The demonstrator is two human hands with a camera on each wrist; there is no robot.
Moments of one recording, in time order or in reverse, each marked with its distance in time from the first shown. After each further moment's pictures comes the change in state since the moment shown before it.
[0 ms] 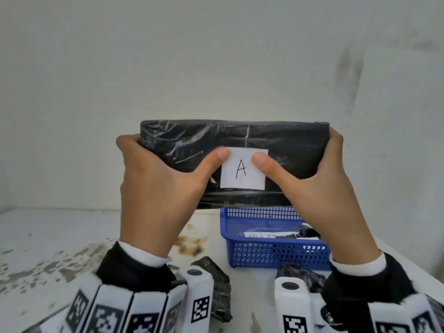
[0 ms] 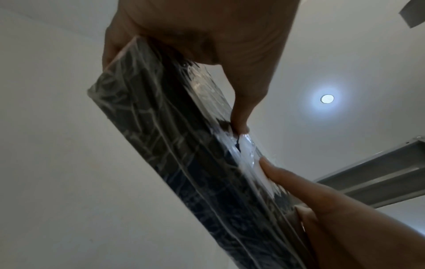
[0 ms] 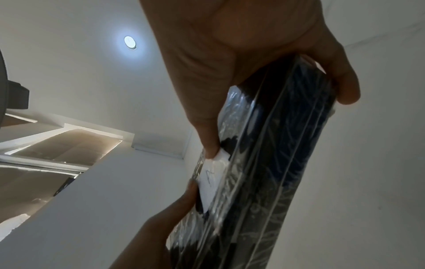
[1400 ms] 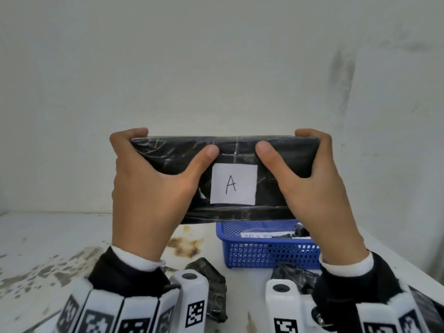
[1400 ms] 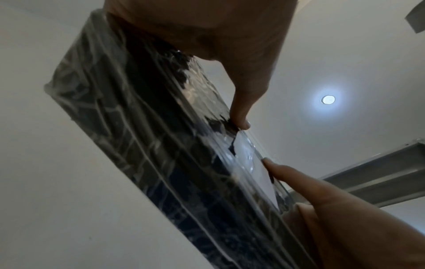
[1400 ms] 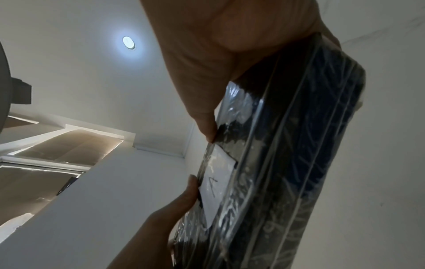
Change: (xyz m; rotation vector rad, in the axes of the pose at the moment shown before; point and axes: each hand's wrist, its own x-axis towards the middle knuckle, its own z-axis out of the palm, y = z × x) left_hand -0.004 0.008 -0.003 0.001 0.004 -0.047; right_hand -0.003 -0.006 -0.001 0.044 0.014 0.036
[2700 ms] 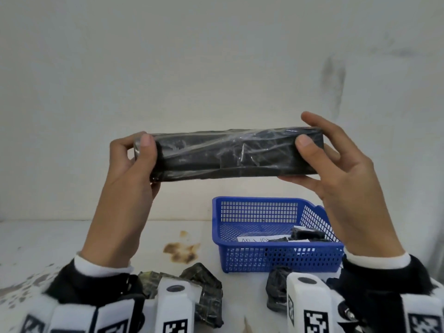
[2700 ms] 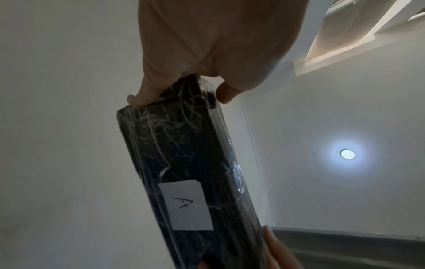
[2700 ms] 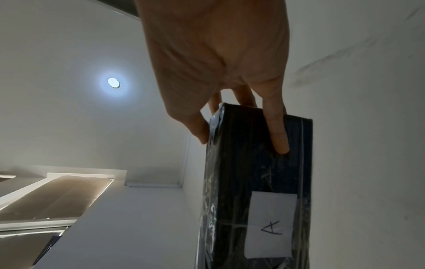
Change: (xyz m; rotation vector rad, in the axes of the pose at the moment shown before) left_hand 0.012 0.000 -0.011 -0.382 -0.158 -0.141; right_hand 0.014 0.009 -0.035 0.333 -0.064 -0.111
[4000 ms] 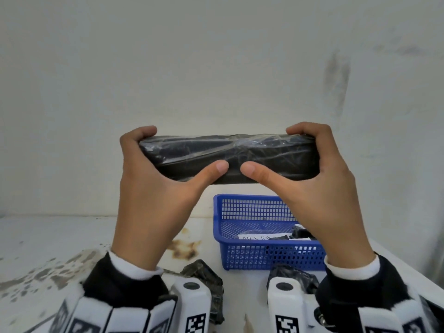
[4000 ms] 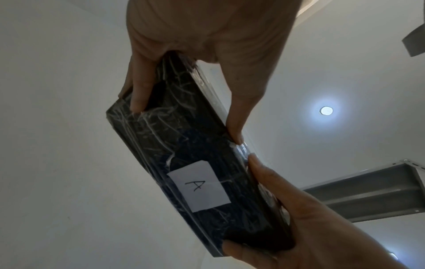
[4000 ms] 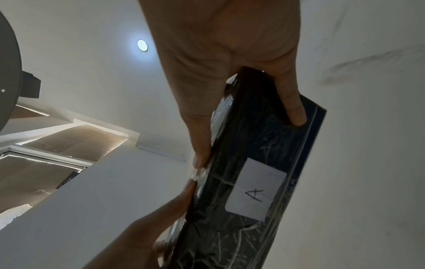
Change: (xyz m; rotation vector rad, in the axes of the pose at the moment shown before) left_hand -0.014 -0.004 0.015 0.263 0.052 0.188; right_hand -0.014 0.000 0.025 -0.386 0.041 -0.112
